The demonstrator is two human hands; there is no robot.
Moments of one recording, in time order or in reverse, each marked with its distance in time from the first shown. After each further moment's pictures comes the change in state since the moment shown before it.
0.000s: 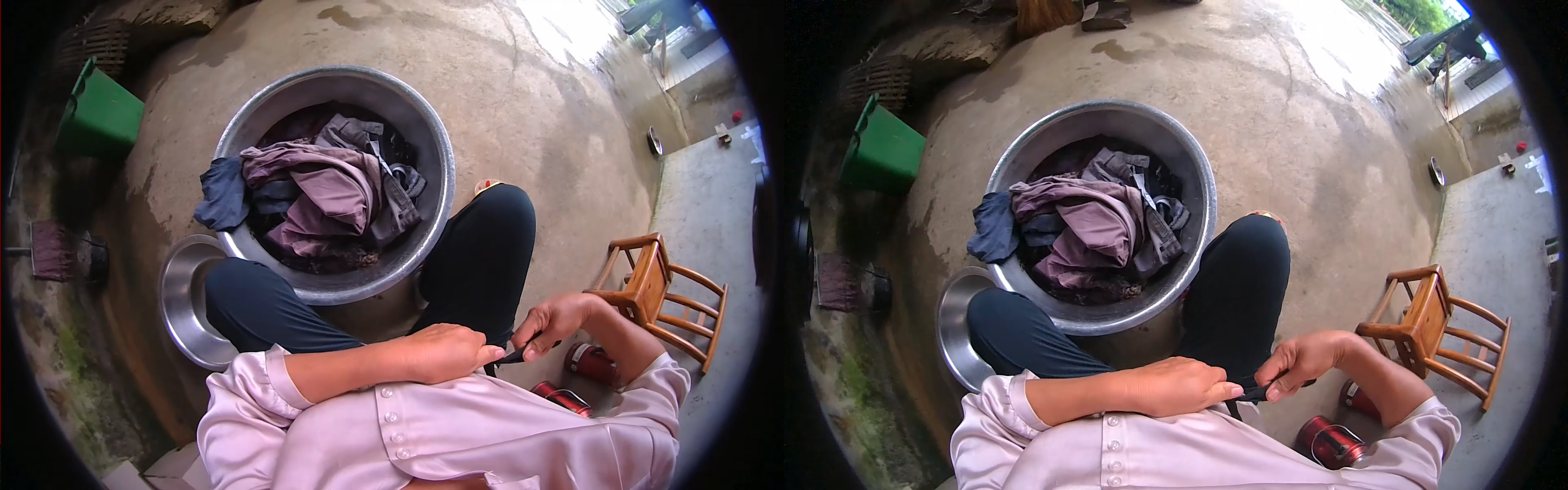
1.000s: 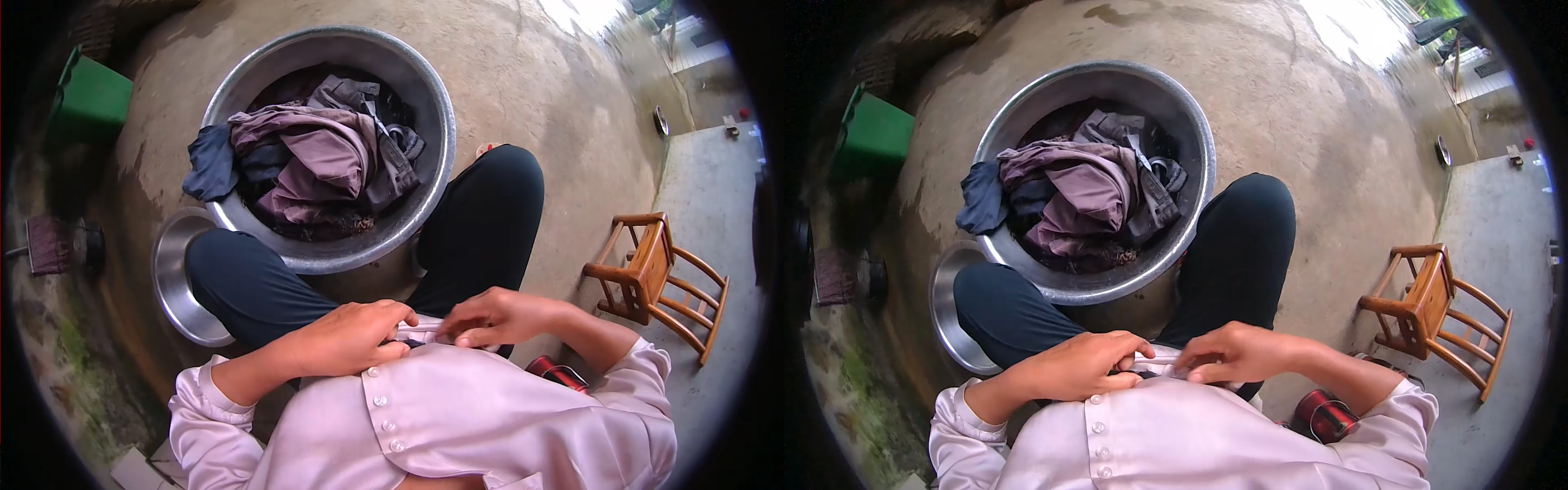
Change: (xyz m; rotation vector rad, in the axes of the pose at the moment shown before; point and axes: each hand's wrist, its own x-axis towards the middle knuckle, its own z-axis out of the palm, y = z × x) left_hand -0.079 -0.042 -0.001 -0.097 0.177 -0.146; right_hand 0.073 -0.023 0.029 -0.244 0.357 -0.251
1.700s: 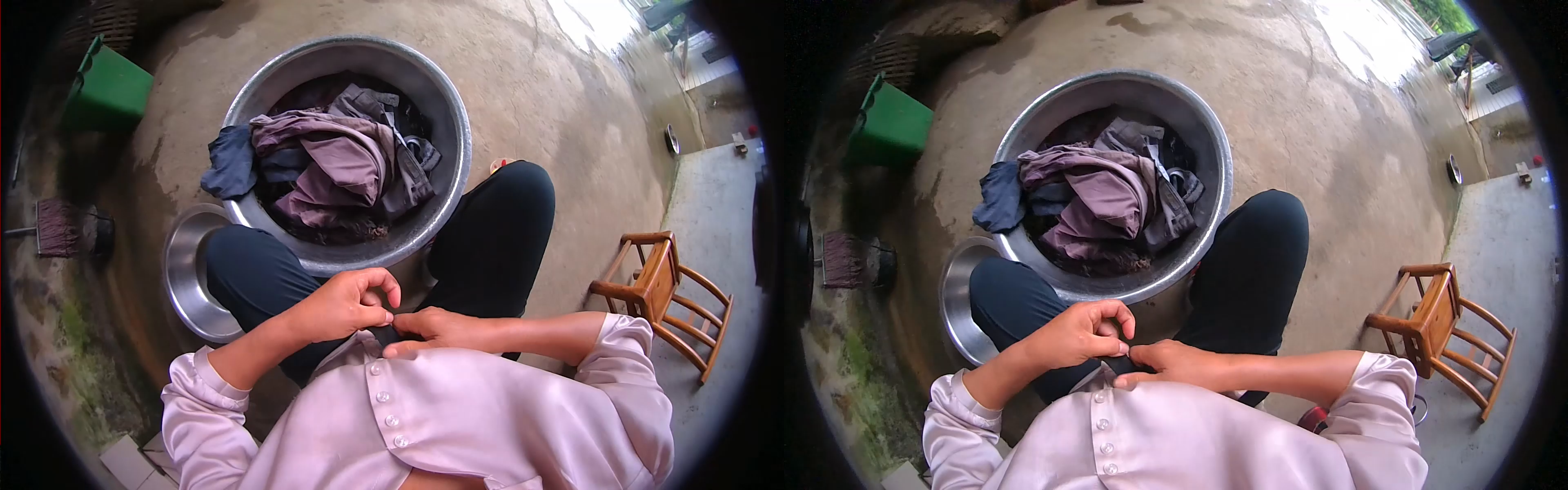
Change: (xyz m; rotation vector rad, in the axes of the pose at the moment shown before) left_hand -0.006 -0.040 -0.007 -0.731 0.189 -0.059; right_hand 0.074 -0.027 0.033 0.005 -0.033 0.062
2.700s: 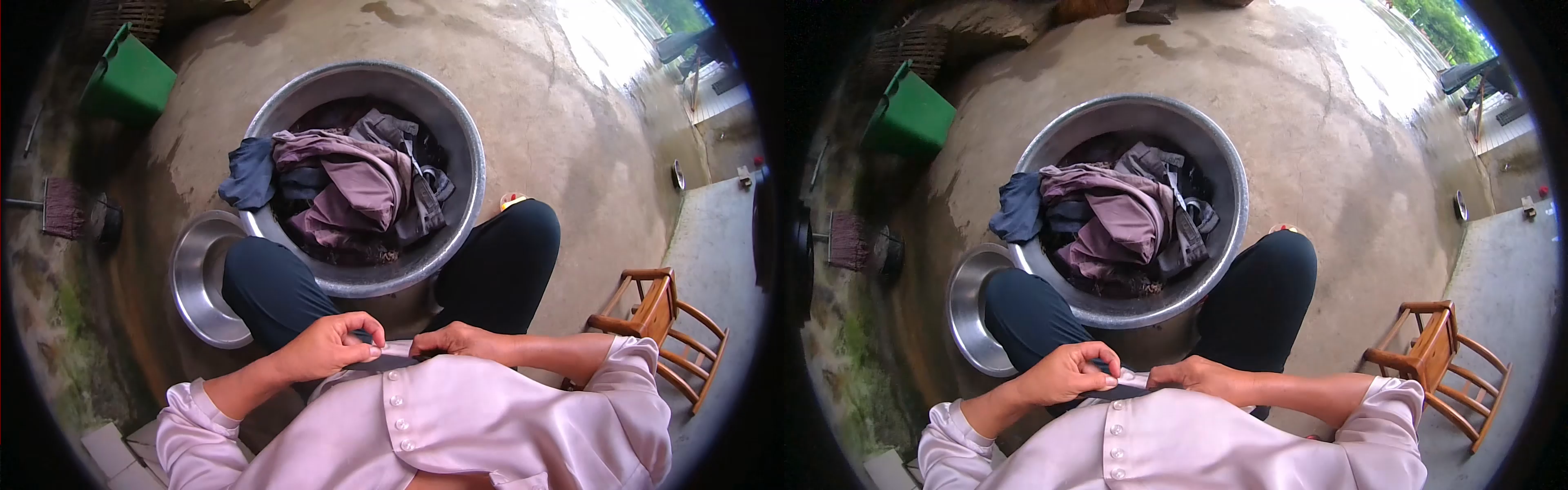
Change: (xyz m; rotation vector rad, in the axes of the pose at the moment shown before) left_hand -0.047 -0.015 0.003 -0.164 0.135 -0.024; right_hand -0.011 -0.003 -0.020 0.187 -0.086 -0.055
